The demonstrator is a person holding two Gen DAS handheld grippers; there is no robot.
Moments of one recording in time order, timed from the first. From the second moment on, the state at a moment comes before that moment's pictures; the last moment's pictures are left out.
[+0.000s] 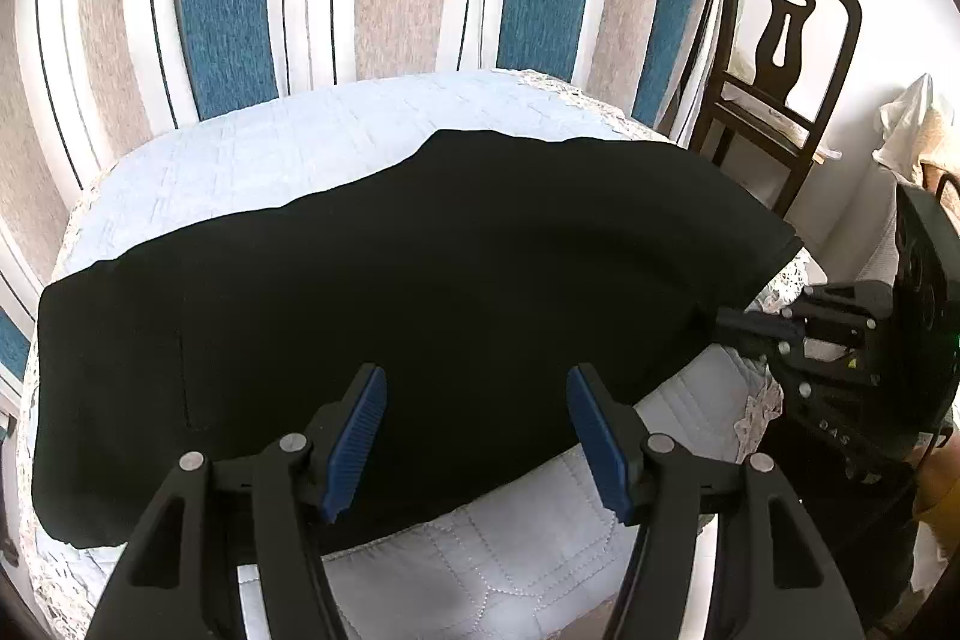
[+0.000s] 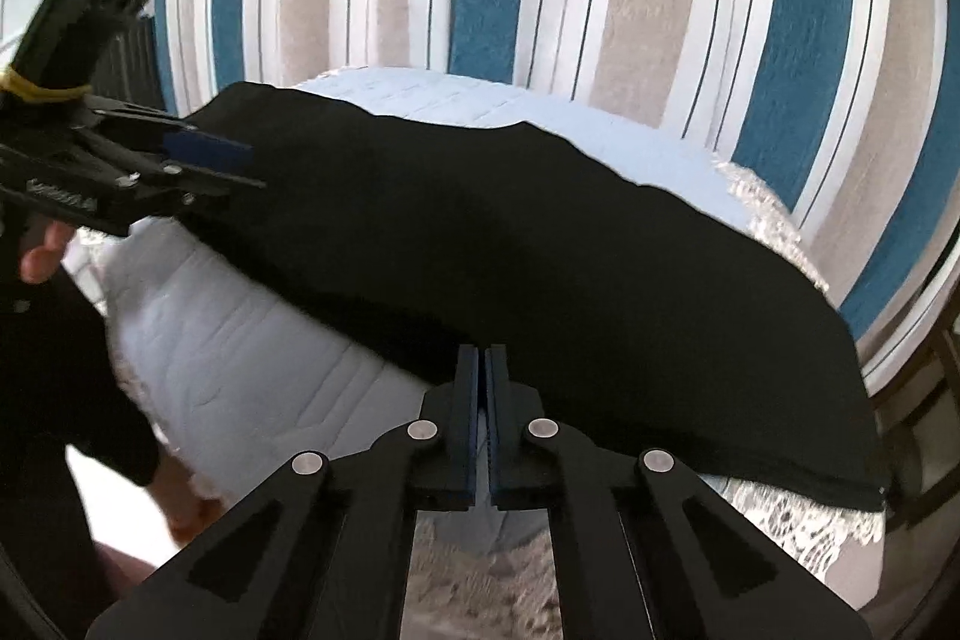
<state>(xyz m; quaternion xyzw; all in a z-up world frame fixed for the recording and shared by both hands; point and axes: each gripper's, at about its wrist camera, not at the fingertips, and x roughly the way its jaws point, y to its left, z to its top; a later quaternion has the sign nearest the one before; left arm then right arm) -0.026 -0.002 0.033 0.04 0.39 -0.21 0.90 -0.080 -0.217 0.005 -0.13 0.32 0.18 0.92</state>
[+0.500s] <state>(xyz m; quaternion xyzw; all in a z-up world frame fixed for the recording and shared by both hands) -0.025 -0.006 0.033 0.07 0.39 -0.17 0.90 -0.029 -0.211 0.011 -0.05 0.35 0.16 0.92</state>
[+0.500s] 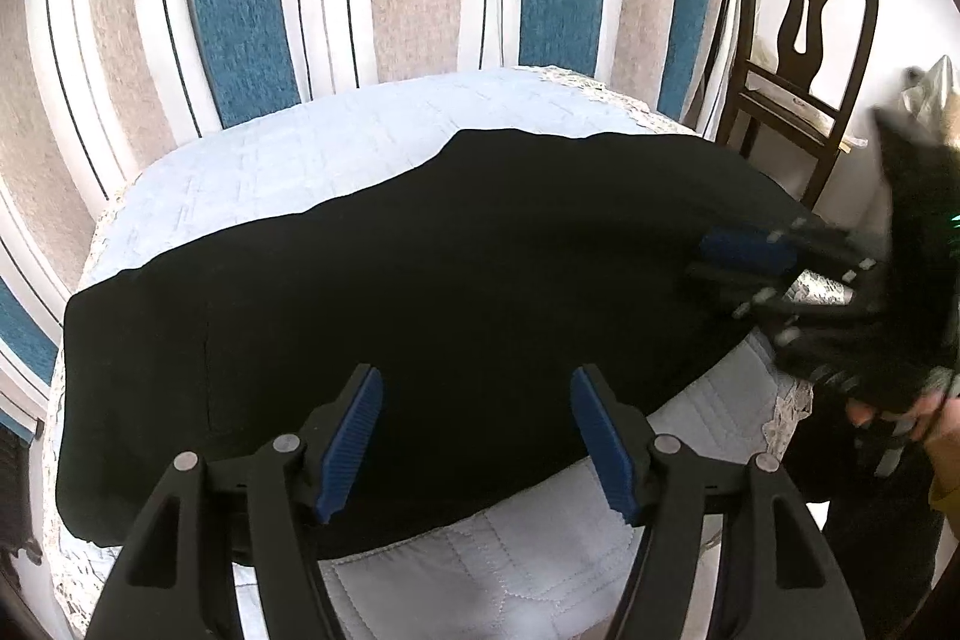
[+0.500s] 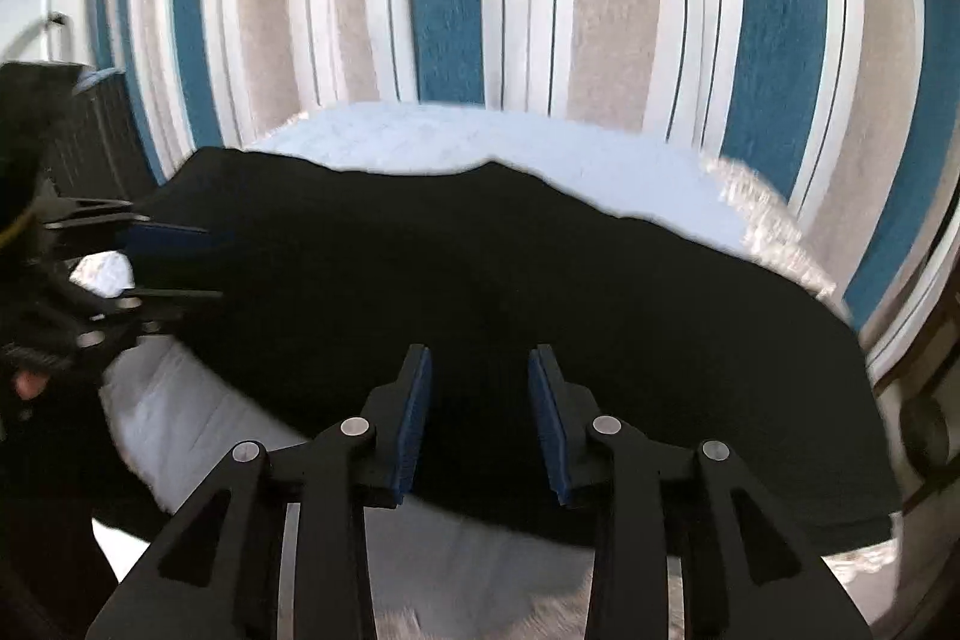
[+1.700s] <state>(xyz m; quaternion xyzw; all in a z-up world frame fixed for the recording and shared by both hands) -0.004 -0.018 0.027 0.07 0.40 -0.16 0.90 -0.062 -0.174 0.005 -0.10 0.33 0.21 0.92</state>
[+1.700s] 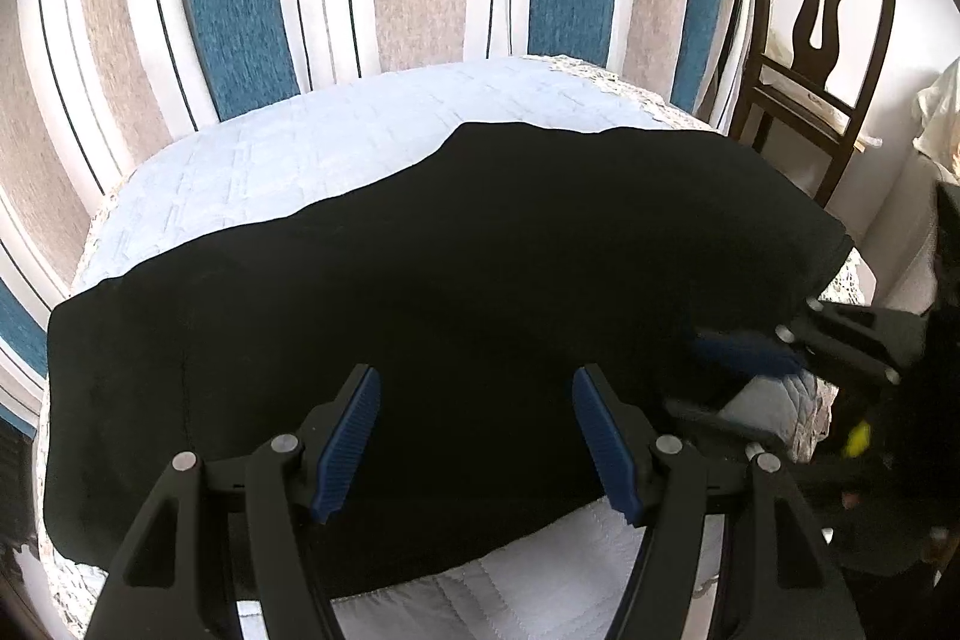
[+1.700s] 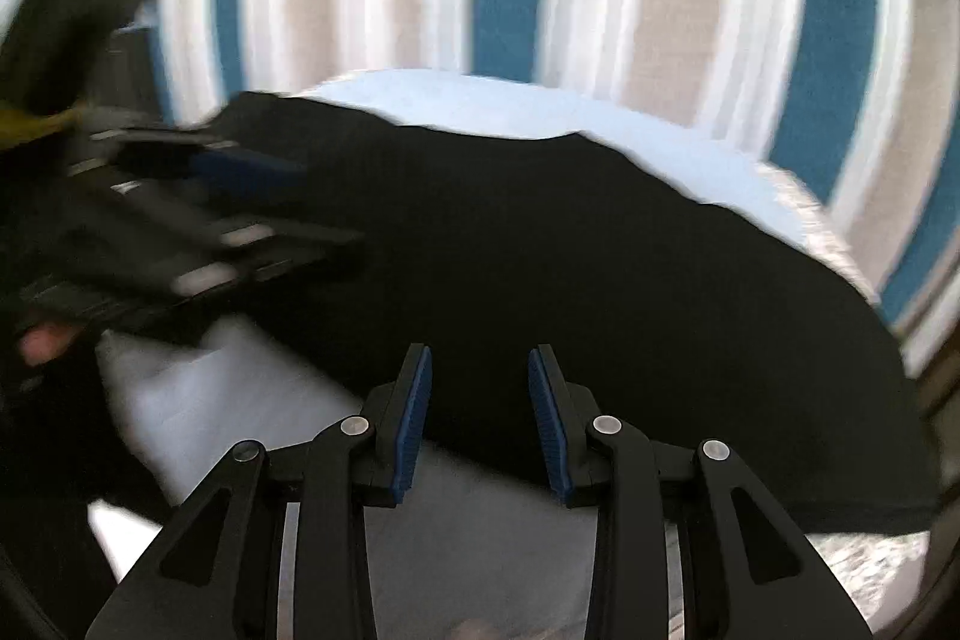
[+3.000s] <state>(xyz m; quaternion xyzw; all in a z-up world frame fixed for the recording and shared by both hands) -0.002 -0.102 0.016 0.13 0.39 -0.26 0.87 -0.092 -0.430 -0.009 0.30 0.31 0.01 0.90</state>
